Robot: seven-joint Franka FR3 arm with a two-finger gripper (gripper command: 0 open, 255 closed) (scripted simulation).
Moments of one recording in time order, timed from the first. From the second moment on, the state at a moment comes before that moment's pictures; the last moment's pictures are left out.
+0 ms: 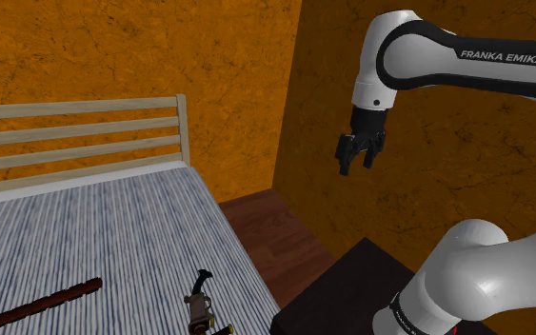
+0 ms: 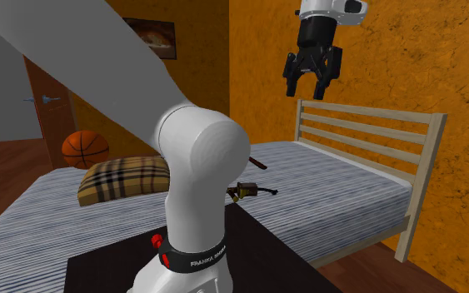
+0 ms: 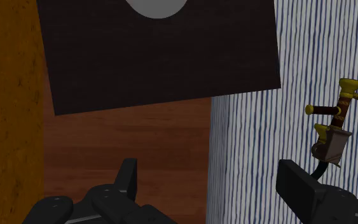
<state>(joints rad) 0.01 -0.76 -0.02 -2.42 0.02 1.52 0.14</state>
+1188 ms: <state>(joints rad) 0.13 -0.50 0.25 -2.61 0.21 2.00 0.41</state>
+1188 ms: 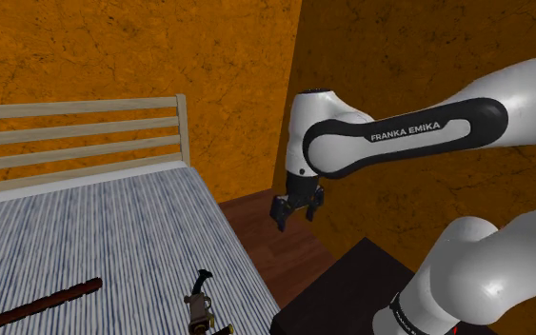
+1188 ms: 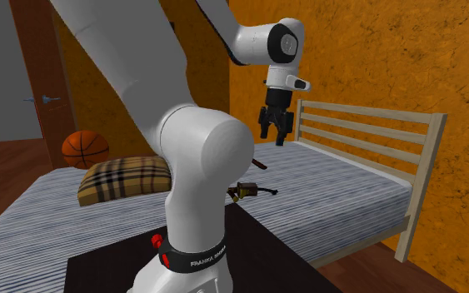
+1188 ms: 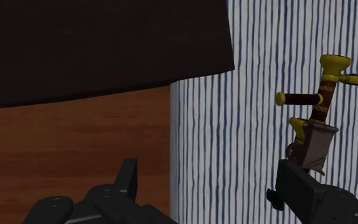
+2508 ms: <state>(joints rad) 0.25 0.29 0.43 -2.35 -0.03 2.54 0.91</state>
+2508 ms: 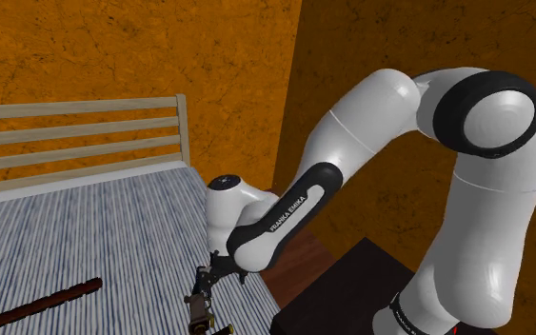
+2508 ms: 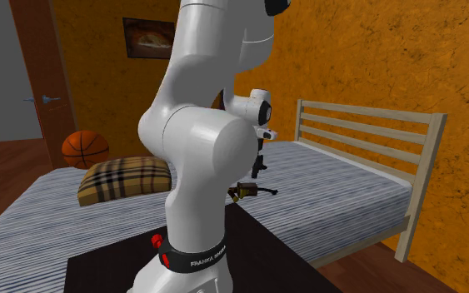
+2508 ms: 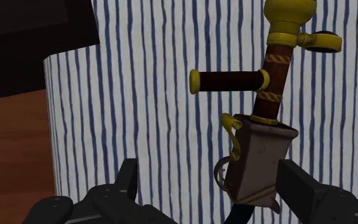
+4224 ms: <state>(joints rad) 0.44 0.69 0.30 -2.06 -0.20 2.66 1.09</state>
